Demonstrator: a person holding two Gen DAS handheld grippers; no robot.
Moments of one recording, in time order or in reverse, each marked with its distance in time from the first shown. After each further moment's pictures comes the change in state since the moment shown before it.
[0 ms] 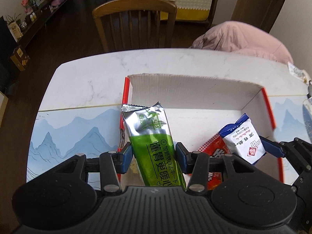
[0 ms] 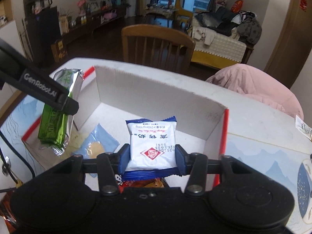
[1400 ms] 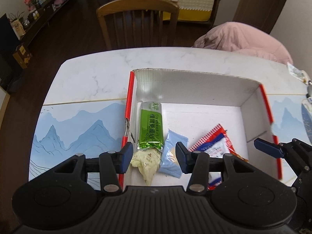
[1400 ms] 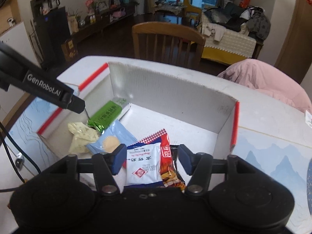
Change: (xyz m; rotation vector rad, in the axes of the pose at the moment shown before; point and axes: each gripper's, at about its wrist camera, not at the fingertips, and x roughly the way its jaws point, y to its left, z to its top) left arm -0.026 0.006 -0.014 -0.017 -0.014 -0.015; right arm -0.021 0.001 -0.007 0.024 -0.007 0.078
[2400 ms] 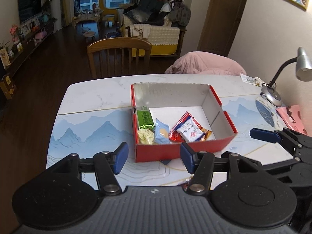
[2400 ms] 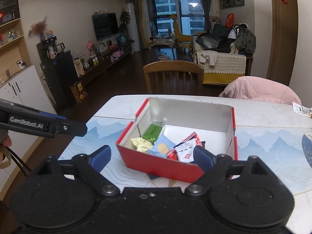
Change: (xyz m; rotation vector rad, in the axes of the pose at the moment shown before) left arm -0.150 0.059 -0.122 0.104 -0.252 -0.171; right arm -0.150 0.077 -0.049 0.144 -0.225 0.048
